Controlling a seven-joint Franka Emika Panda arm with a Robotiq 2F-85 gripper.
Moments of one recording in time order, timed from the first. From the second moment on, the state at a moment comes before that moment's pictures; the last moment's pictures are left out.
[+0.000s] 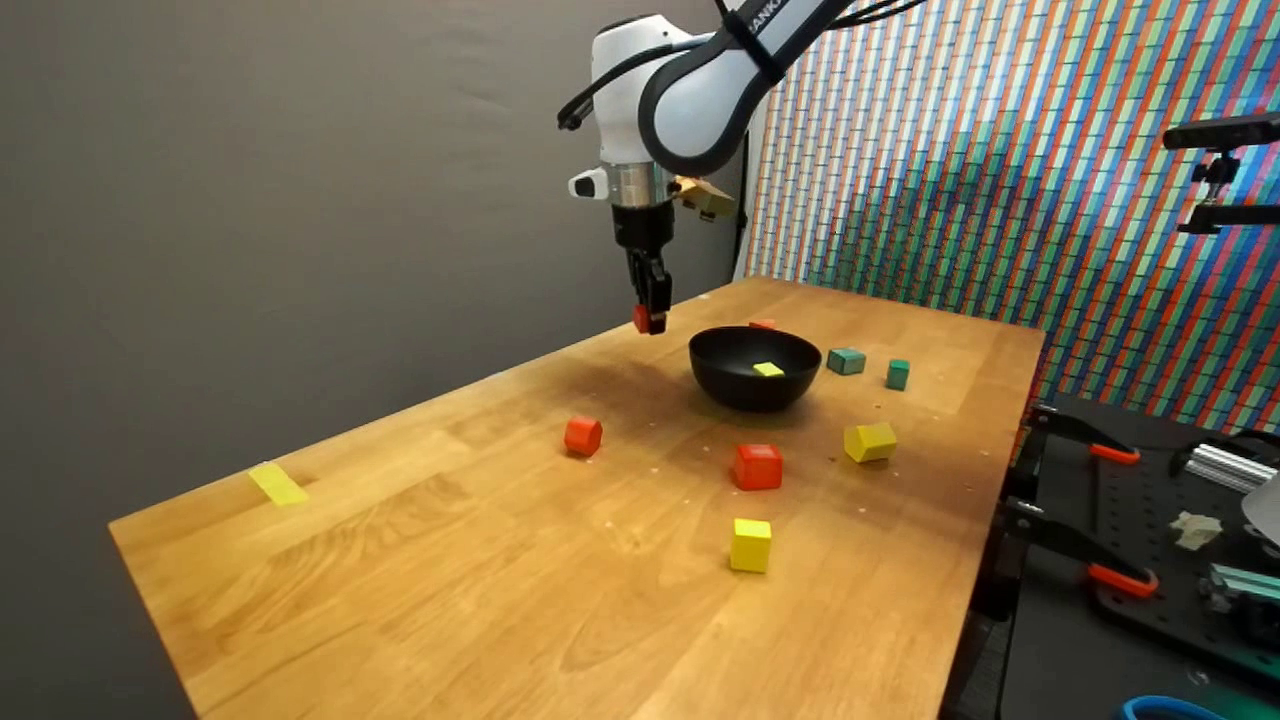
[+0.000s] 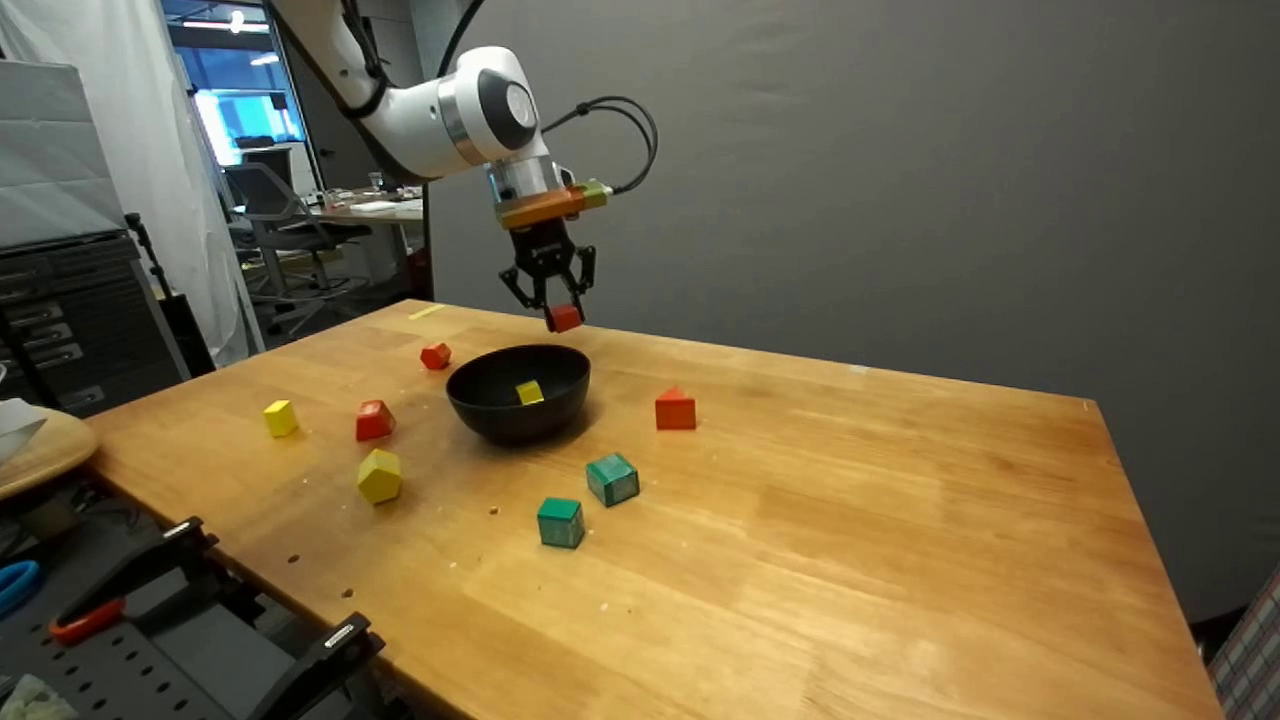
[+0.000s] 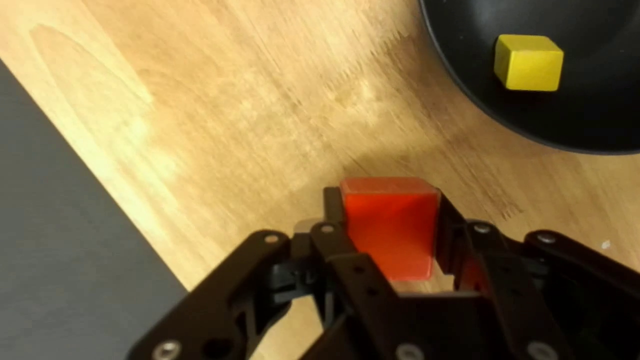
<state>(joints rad) 0.08 0.69 0.10 -1.66 -0.37 2.31 -0.56</state>
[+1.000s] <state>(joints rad) 0.03 0.77 0.11 -1.43 -0.25 2.13 -0.62</state>
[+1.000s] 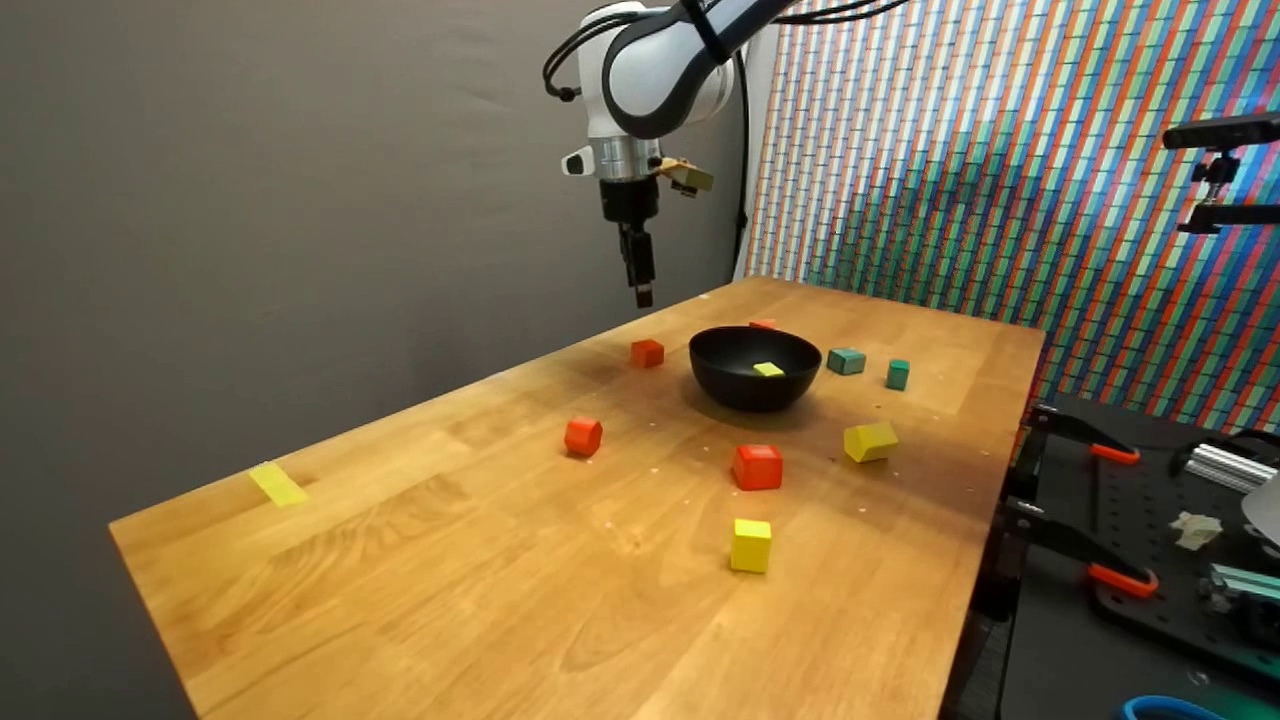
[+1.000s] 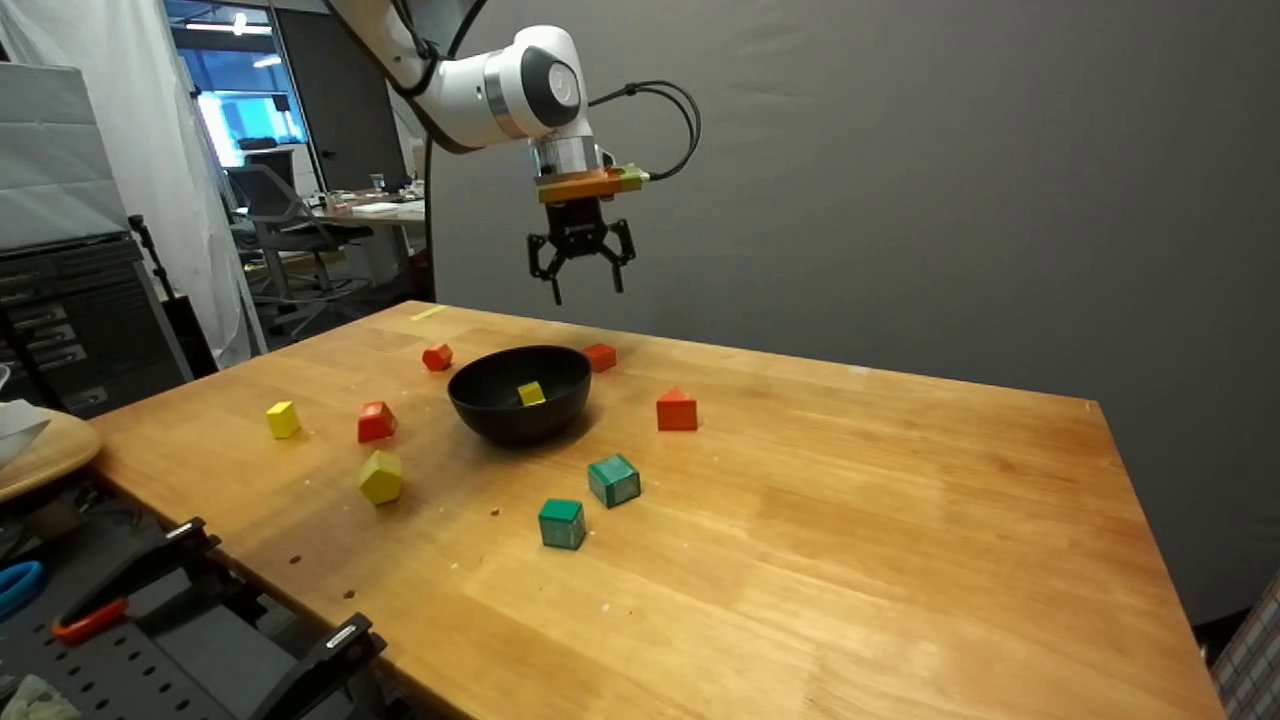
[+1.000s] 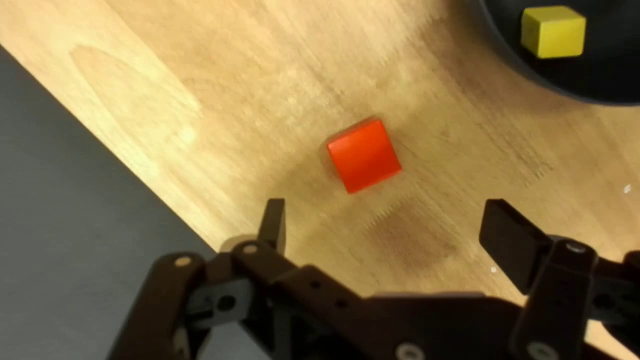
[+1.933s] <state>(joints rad) -0.03 0.47 0.10 -2.00 -0.01 2.24 -0.35</state>
